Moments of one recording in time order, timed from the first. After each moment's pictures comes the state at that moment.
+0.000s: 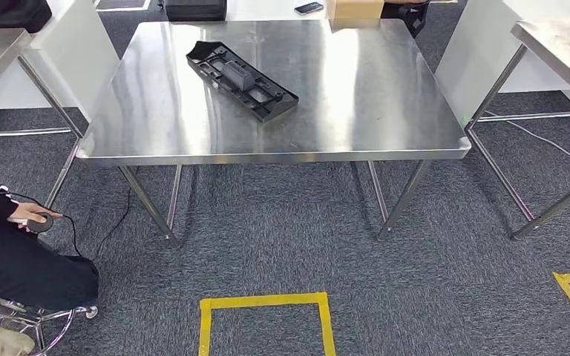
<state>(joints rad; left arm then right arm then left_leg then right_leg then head) -0.04 -0.13 0.53 -0.23 -0.27 0.41 -0.34 -0.06 0.05 -0.92 -0.28 0.58 -0.51 -0.42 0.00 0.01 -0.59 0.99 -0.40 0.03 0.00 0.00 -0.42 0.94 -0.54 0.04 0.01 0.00</state>
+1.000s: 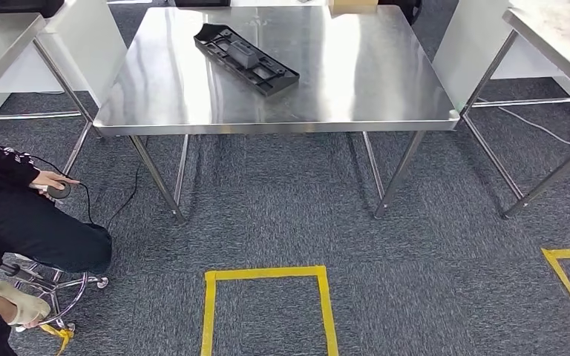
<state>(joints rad) -0.04 -0.13 0.55 -0.24 -0.27 0.41 -0.34 -0.06 0.05 -0.93 -0.29 0.59 -0.50 -0.41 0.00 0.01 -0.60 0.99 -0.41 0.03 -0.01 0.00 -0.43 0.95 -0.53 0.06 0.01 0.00</state>
